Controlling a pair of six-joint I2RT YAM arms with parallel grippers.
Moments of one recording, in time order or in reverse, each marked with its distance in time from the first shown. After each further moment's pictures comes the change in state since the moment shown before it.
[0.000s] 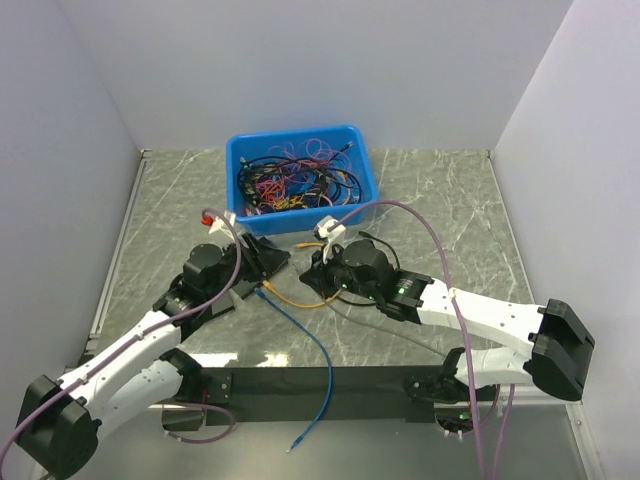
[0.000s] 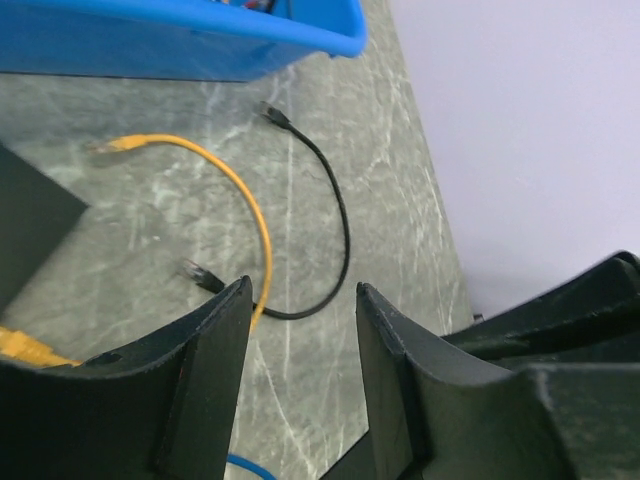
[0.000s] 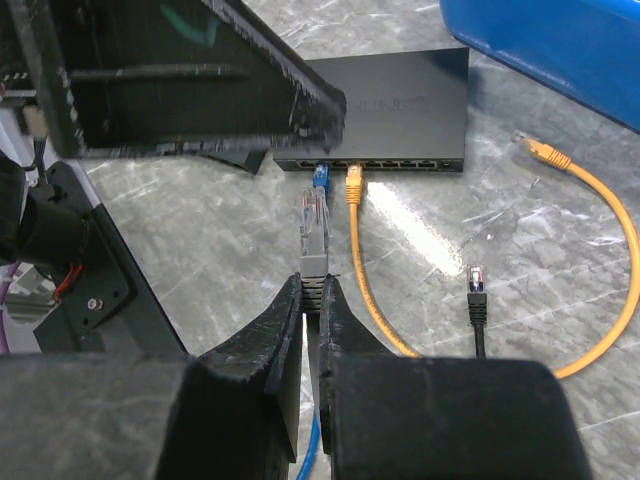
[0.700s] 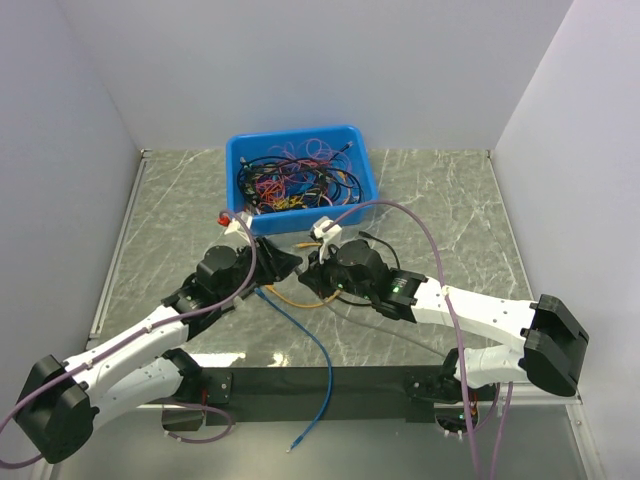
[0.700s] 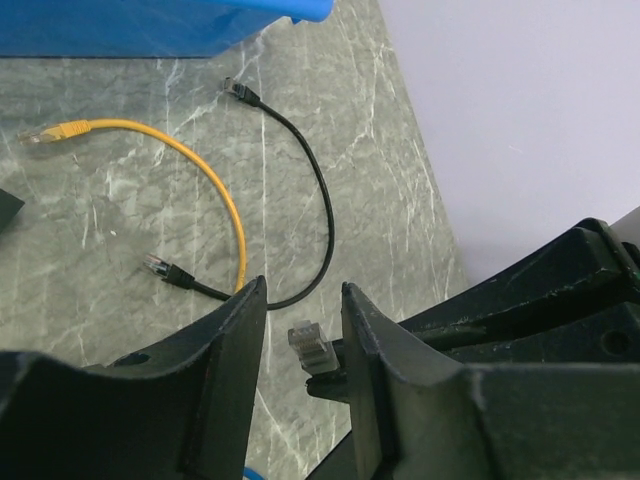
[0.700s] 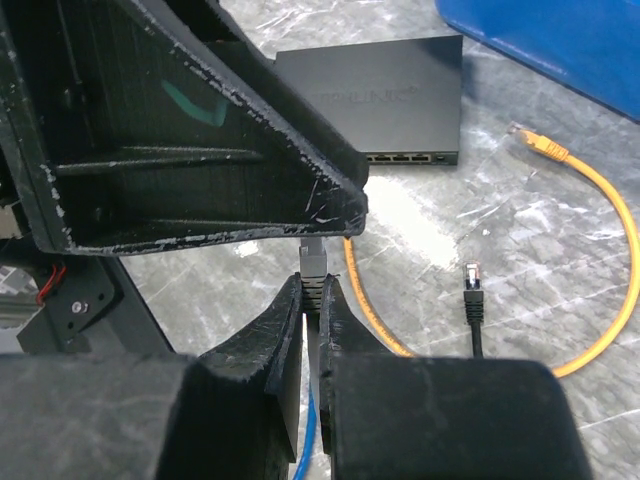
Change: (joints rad) left arm -0.126 0.074 0.019 0.066 -0.053 0.011; right arm 0.006 0.040 0.012 -0.002 0.016 0.000
